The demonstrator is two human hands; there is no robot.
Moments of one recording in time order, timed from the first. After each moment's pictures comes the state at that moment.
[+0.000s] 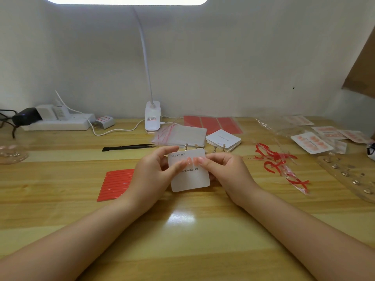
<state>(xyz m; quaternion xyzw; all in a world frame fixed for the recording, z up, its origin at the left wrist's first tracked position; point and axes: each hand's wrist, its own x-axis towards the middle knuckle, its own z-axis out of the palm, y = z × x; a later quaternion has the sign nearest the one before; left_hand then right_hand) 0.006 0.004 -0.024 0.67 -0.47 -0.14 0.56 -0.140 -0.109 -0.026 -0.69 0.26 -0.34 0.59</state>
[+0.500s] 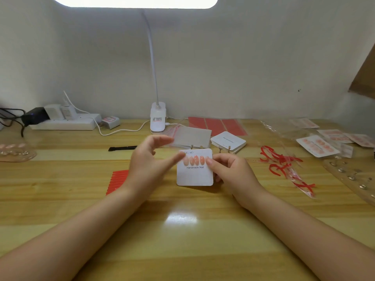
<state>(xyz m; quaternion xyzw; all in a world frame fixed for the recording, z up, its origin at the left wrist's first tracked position) 0.024 0.003 -0.013 0.68 -0.44 -0.05 0.58 -0.140 -0.111 -0.027 -0.72 0.27 -0.34 0.54</state>
